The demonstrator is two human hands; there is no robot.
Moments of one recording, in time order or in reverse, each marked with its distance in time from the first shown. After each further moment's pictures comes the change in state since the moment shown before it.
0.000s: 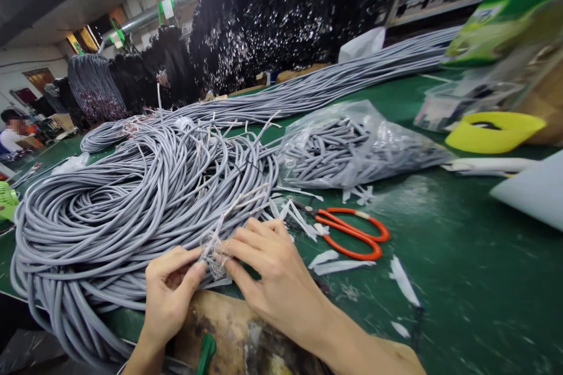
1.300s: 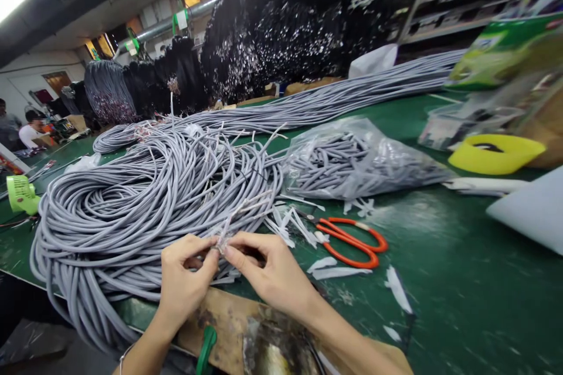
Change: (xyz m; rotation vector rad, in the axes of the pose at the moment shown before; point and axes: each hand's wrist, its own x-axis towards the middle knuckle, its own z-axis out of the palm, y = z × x) left_hand 0.009 0.011 0.010 0.222 0.076 0.120; right_hand 0.004 0.001 0.003 0.652 -0.173 0.534
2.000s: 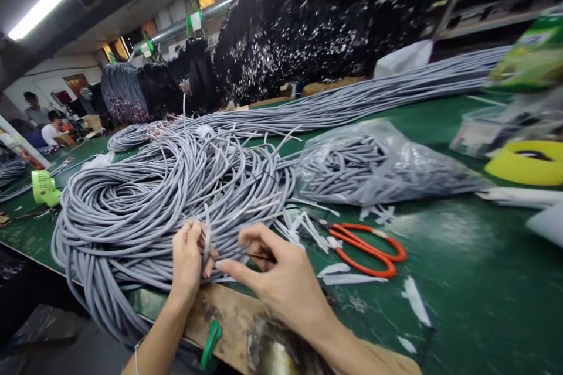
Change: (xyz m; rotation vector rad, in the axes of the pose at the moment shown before) left_hand 0.014 -0.015 0.008 -0.634 0.177 -0.554; right_hand -0.017 -0.006 0.013 -0.149 0.231 -0.135
